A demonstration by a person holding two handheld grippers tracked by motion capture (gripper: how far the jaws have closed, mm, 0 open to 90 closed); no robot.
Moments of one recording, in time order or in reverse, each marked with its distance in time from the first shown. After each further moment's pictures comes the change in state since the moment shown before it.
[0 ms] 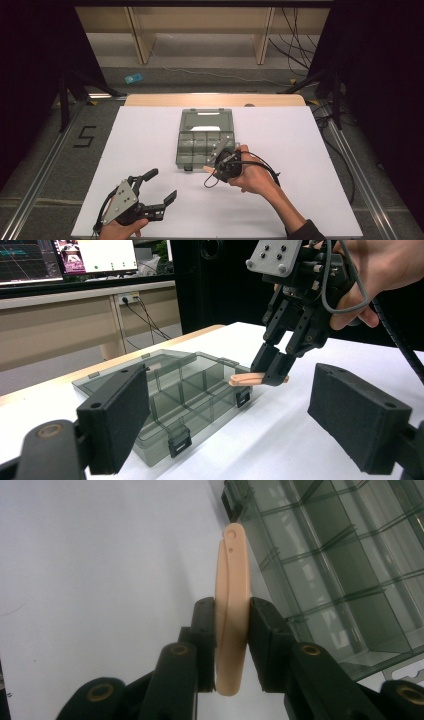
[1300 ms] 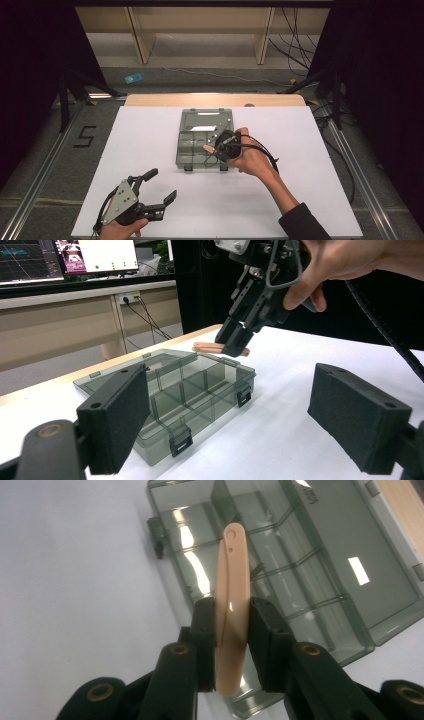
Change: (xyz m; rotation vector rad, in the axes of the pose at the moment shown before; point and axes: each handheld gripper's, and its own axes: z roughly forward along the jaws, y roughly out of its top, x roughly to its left) left arm 0.000 0.000 0.000 0.002 0.003 0.001; right arm -0.041 0.018 -0.003 -0.063 -0.118 -0.009
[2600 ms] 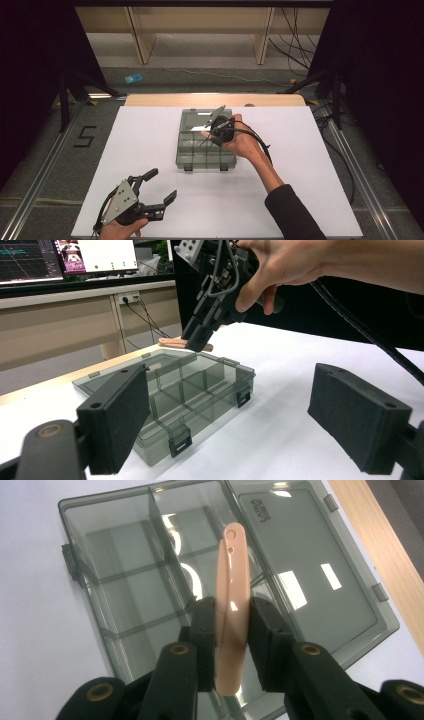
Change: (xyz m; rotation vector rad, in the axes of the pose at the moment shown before) left arm 0.000 0.000 0.000 0.001 -0.003 0.001; right arm -0.039 0.022 0.028 0.006 -0.041 -0.001
